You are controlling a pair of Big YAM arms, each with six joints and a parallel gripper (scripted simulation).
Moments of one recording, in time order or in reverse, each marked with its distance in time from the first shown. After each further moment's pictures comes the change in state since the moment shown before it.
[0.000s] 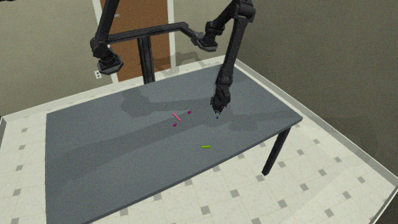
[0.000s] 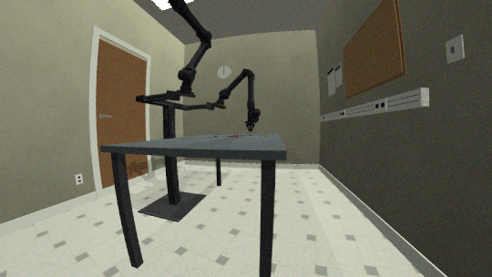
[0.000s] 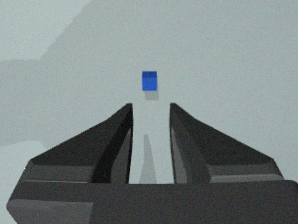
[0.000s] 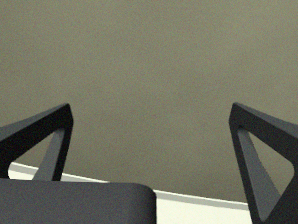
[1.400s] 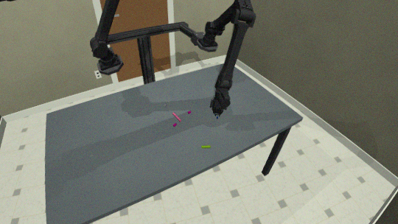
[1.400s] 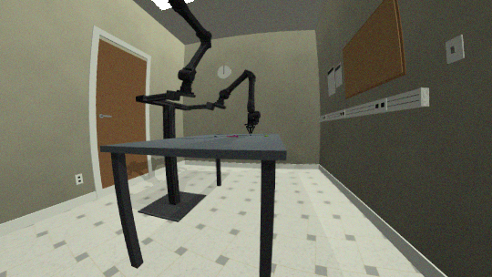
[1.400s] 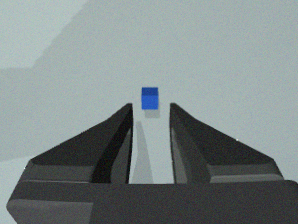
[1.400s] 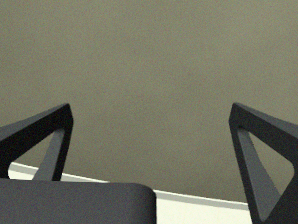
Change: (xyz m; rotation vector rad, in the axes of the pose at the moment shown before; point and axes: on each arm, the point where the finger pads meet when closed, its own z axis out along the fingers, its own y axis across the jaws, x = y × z) left arm 0.000 0.000 0.022 -0.001 -0.001 -0.001; right arm 0.000 0.000 0.000 0.000 0.000 0.000
